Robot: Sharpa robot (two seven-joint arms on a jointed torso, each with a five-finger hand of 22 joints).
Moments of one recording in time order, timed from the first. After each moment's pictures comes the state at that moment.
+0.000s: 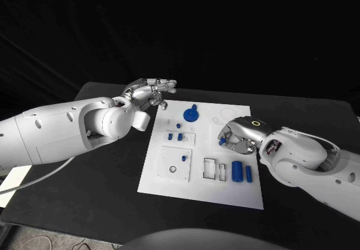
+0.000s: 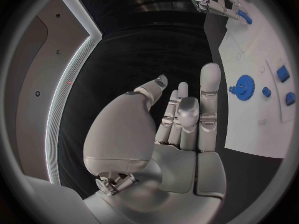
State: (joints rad) left arm 1.24 -0.99 -0.03 1.60 0.07 -0.27 0.31; left_hand 1.30 -0.14 0.43 0.00 0.05 0.93 0.20 0.15 0.07 0.98 0.11 0.46 0.26 1.36 0.02 1.23 0.91 0.15 1.35 0.11 0.70 0.81; right arm 1.08 -0.79 0.03 1.66 -1.80 -0.20 -0.19; right_hand 1.42 -0.04 0.36 0.02 0.05 1.15 0.12 0.09 0.09 1.21 0.05 0.15 0.08 1.47 -0.02 1.32 1.17 0.09 1.40 0.07 1.25 1.03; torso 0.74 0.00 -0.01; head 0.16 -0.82
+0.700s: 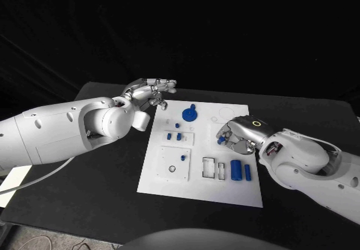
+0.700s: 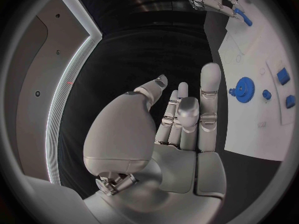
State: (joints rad) left arm 1.24 -0.99 -0.03 1.61 0.07 -0.27 0.31; left_hand 1.30 -0.14 0.43 0.00 0.05 0.92 0.19 0.15 0.07 0.97 0.11 0.46 0.27 1.36 0.02 1.23 0.91 0.15 1.35 0.11 0.69 0.81; right arm 1.08 -0.81 0.03 1.71 -1.83 -0.25 -0.21; right_hand 1.43 -0.03 0.38 0.02 0.05 1.15 0.11 0.09 0.09 1.24 0.05 0.13 0.08 1.46 -0.03 1.32 1.18 0.09 1.41 0.07 1.25 1.04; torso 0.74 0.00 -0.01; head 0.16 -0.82
